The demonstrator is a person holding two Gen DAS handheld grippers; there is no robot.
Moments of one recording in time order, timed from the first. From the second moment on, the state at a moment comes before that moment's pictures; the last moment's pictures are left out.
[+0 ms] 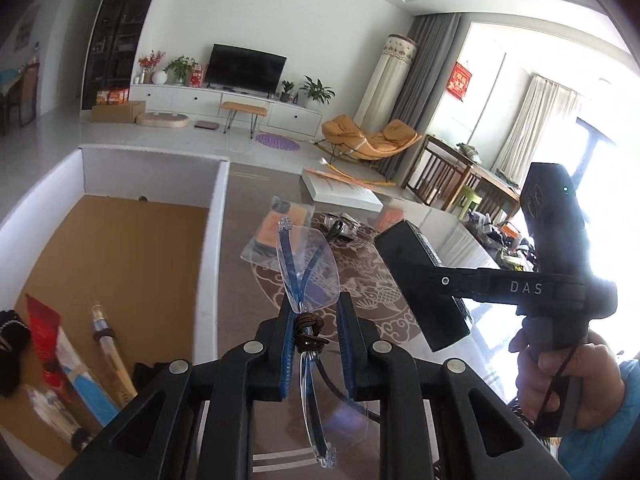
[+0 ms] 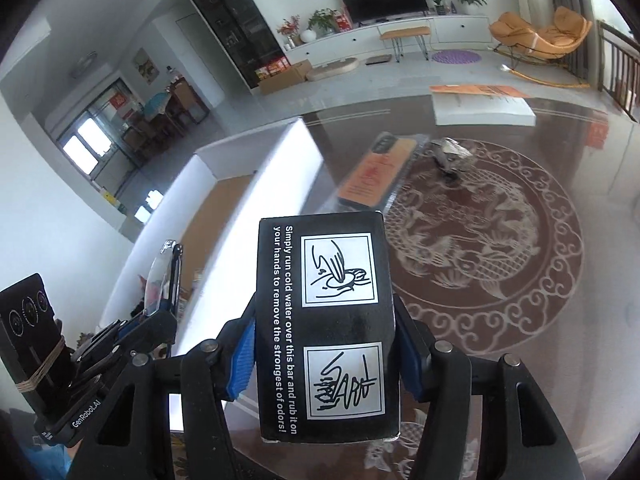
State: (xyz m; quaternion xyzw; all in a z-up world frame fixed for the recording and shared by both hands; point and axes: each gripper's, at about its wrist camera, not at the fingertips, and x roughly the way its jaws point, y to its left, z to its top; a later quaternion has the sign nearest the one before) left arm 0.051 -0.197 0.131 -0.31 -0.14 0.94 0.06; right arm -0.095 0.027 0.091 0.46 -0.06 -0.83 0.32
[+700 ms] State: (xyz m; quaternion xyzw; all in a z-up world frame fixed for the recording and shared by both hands) left arm 0.053 -0.310 0.071 -0.40 -0.04 0.89 -0.21; right arm -0.048 -0.091 0.060 0.38 0.06 -0.86 0.34
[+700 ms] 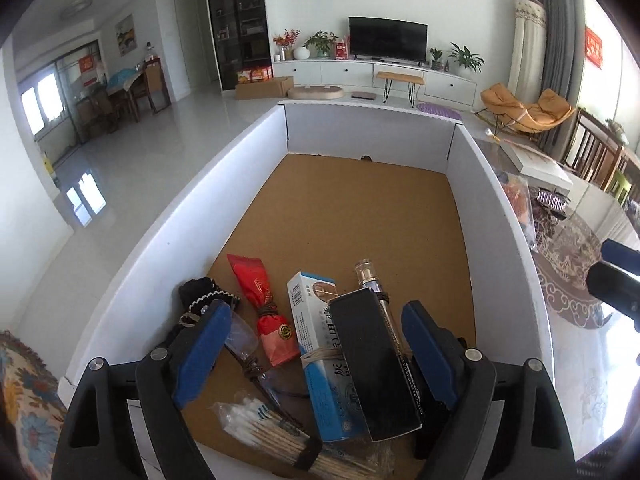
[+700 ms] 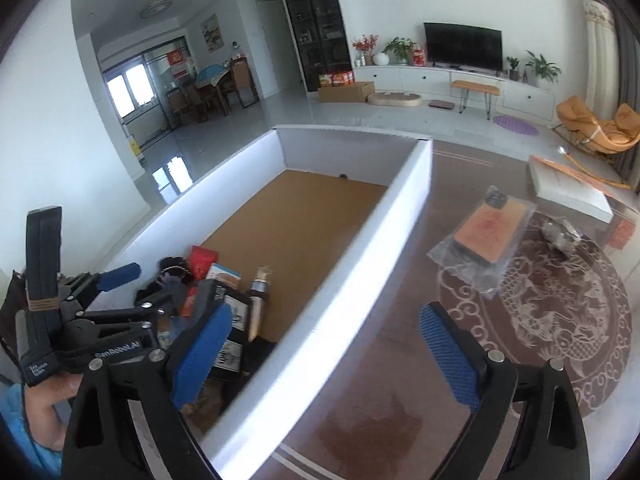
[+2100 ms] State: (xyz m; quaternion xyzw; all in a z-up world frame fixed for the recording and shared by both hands) left arm -0.082 -0.081 0.061 -0.47 -0.01 0.88 0.09; right arm -0.089 0.147 -0.053 0.44 0.01 -0.90 0.06
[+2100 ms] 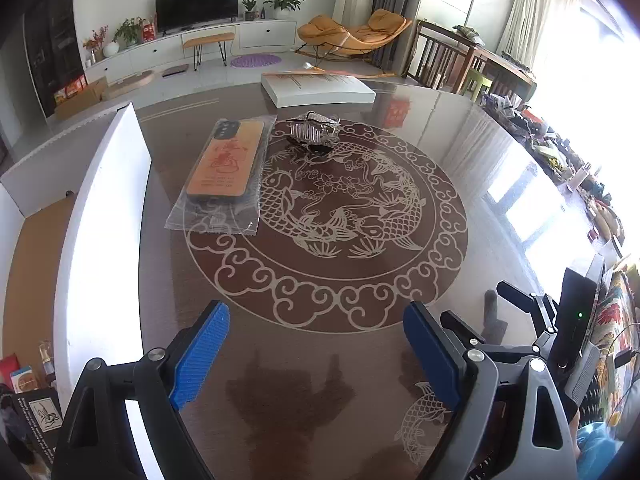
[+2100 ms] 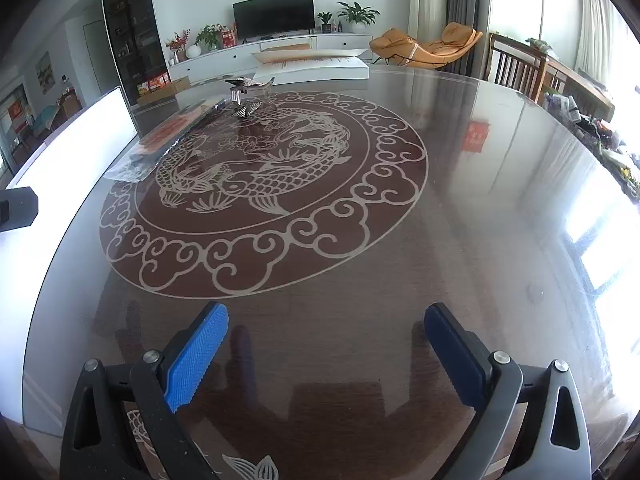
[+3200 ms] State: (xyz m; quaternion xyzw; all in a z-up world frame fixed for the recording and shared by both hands) left arm -0.183 -0.094 0.069 -0.48 0.02 0.87 0.07; right arm -0.091 0.145 -0.056 0.45 0.01 -0.89 0.06
